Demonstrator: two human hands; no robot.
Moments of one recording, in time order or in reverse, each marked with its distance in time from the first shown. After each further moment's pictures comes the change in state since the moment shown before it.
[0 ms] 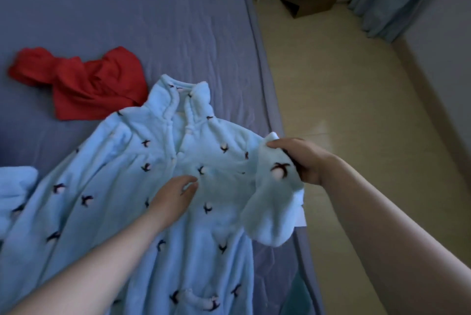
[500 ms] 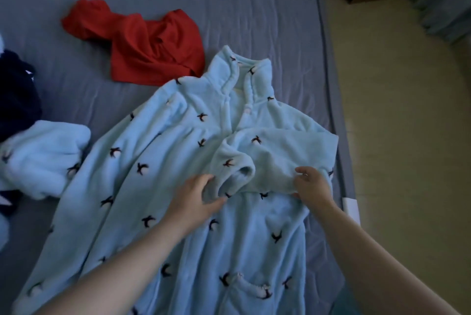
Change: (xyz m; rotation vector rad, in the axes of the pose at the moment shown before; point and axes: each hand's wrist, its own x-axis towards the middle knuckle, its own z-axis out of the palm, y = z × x) left_hand -0.038 -0.122 -0.016 -0.191 0.031 -0.053; right_hand 0.083 0.125 0.112 -0.410 0.419 -0.079
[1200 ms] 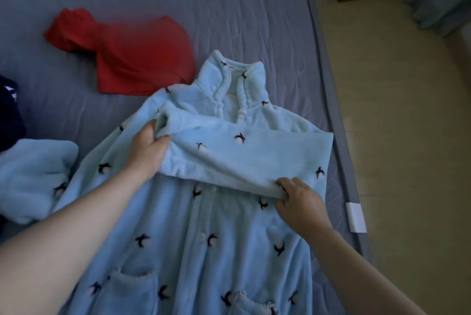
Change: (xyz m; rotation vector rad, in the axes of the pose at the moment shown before) left_hand 0.100 -0.001 -0.080 -0.183 0.432 -0.047; right_hand 0.000 0.025 0.014 -0.739 0.040 -0.570
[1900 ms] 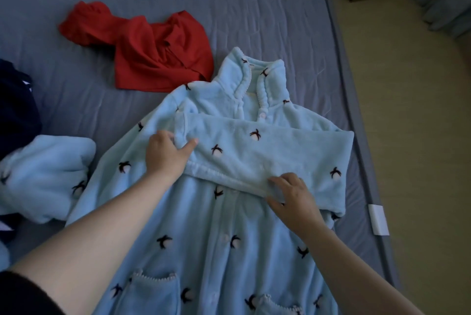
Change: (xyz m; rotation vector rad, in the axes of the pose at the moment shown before) left_hand 0.013 -0.043 0.000 0.306 0.063 -0.063; right_hand 0.016 -0.049 0.036 0.120 -0.022 -0.069
